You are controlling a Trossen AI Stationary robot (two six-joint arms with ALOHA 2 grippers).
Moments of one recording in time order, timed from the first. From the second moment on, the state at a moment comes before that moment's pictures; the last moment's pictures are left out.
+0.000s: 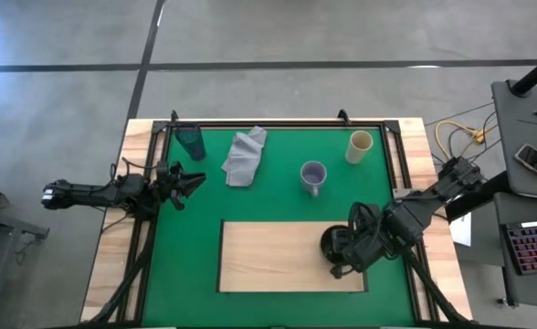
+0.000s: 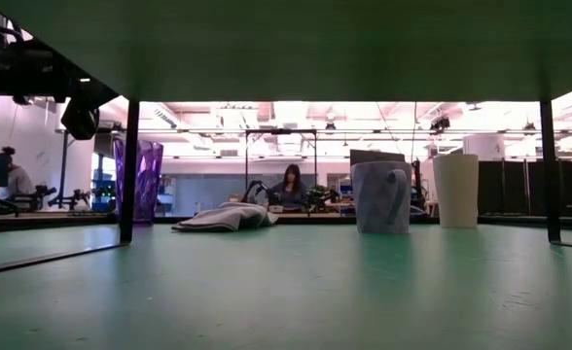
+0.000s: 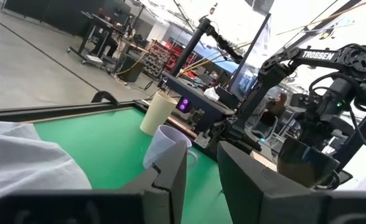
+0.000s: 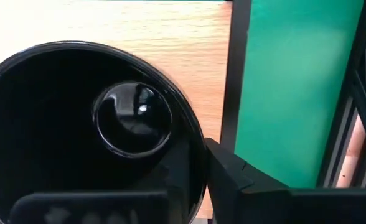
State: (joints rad) left arm -0.05 0.14 0.03 0.19 -0.37 -0.49; right arm 0.62 1.59 1.68 -1.57 0.06 2.15
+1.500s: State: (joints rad) left arm -0.05 0.15 0.04 0.25 -0.37 -0.49; right arm -0.20 1.34 1.40 -1.32 0.13 1.22
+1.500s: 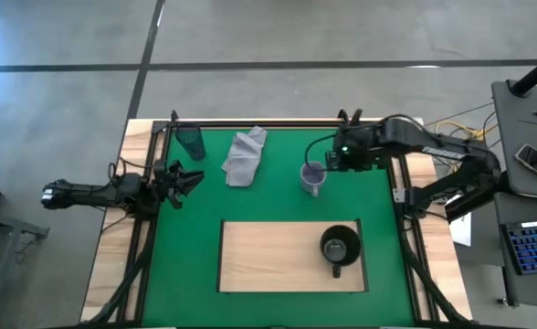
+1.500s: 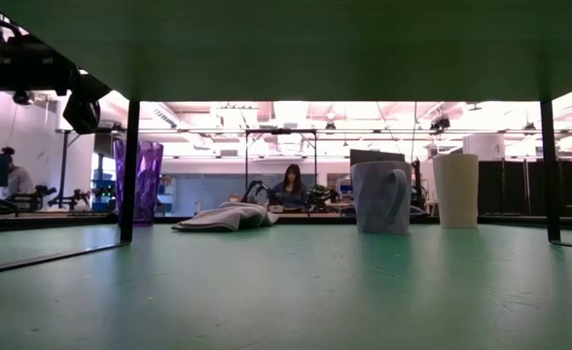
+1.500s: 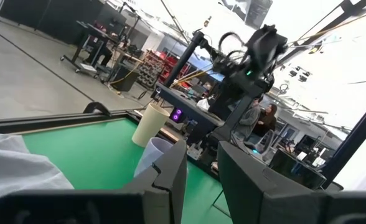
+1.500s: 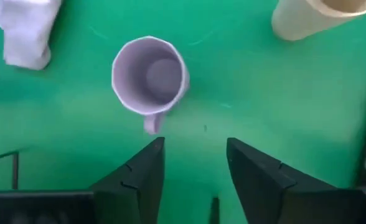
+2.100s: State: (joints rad) left arm -0.05 0.15 0.04 0.25 -0.37 -0.49; right arm -0.25 1.41 1.03 -0.84 0.10 1.29
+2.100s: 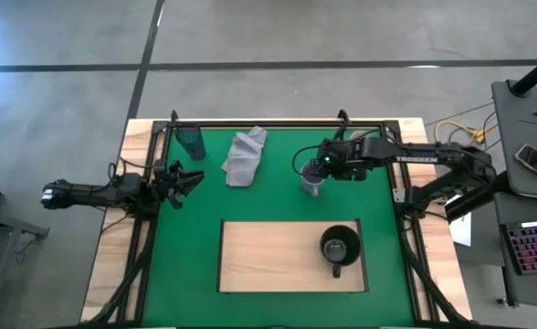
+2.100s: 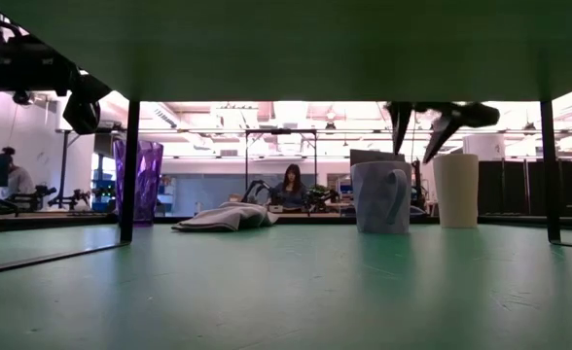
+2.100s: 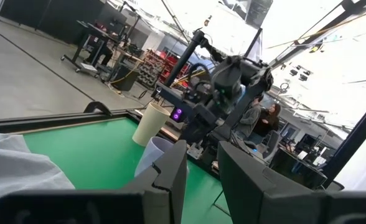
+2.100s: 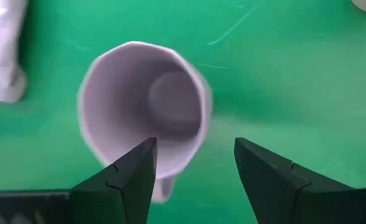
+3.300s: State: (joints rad) left arm -0.05 0.15 0.04 0.25 -0.37 -0.49; right arm -0.28 1.65 1.47 -1.18 0.10 1.01
